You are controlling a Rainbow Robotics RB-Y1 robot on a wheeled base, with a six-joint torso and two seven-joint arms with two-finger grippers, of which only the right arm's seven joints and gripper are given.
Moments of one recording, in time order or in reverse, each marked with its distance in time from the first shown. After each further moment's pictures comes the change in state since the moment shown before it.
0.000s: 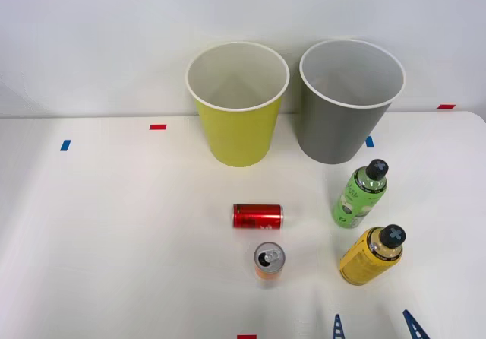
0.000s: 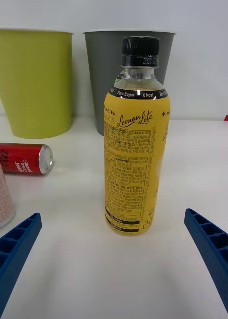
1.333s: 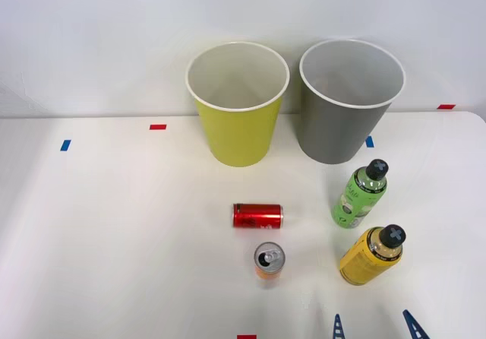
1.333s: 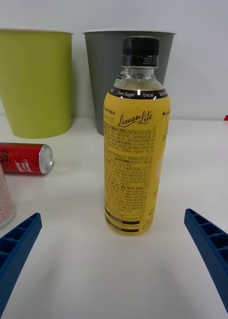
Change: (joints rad) arm 0.000 0.000 0.000 0.000 0.000 0.000 0.000
